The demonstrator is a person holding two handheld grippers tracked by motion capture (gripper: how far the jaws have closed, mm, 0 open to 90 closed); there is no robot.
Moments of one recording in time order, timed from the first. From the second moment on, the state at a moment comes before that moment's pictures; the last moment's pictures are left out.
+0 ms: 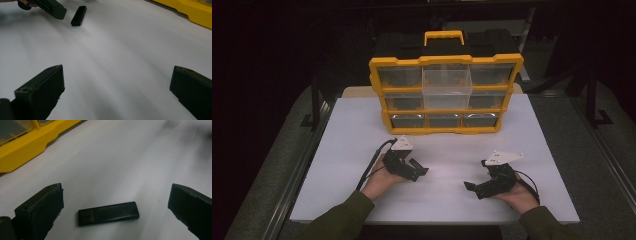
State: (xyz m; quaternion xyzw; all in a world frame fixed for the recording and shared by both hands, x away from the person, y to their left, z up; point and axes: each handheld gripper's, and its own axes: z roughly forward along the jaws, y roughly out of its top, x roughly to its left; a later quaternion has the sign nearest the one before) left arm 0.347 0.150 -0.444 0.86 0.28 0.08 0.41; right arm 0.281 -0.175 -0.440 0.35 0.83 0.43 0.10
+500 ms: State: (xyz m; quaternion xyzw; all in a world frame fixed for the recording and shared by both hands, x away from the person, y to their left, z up) left arm 0.347 0.148 -0.450 0.87 0.28 0.08 0.39; right arm 0.281 -0.175 -0.441 0.35 0.83 0.43 0.10
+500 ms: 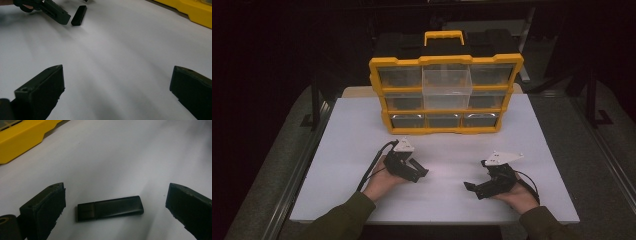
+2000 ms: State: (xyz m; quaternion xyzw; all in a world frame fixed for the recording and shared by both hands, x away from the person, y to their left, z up) left arm 0.344 0.152 -0.453 0.88 0.28 0.11 0.37; right arm 0.281 -0.175 -0.441 0.35 0.83 0.43 0.10
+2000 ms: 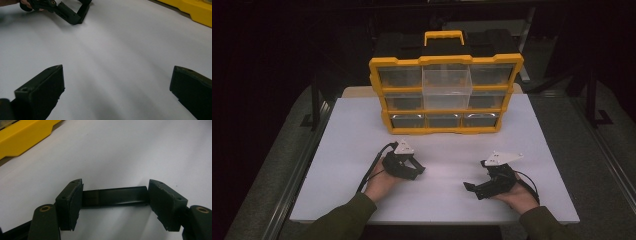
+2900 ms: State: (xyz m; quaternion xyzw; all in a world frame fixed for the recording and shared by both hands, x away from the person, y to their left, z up) left arm 0.347 0.156 -0.443 0.88 0.27 0.11 0.38; right arm 0.281 -0.175 -0.441 0.34 0.83 0.43 0.10
